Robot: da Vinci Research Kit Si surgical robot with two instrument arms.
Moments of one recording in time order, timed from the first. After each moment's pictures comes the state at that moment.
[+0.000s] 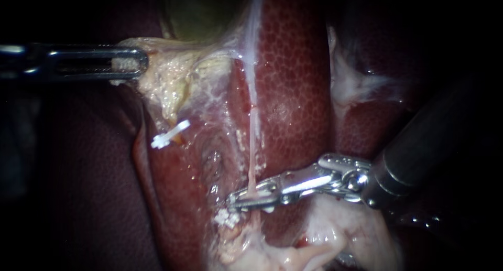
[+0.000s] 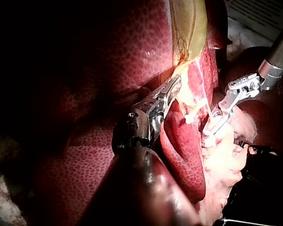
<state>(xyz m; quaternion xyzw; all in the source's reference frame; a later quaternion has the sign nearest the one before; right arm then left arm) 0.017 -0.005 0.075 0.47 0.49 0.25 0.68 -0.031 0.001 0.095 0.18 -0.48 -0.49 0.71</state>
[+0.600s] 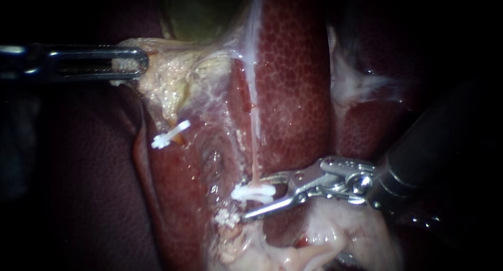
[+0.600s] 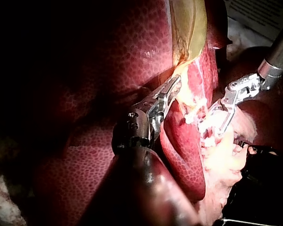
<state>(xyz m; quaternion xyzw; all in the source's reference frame) 0.017 -0.005 0.075 0.39 0.53 0.22 0.71 -0.031 0.001 0.095 0.18 -0.48 -0.49 0.71</state>
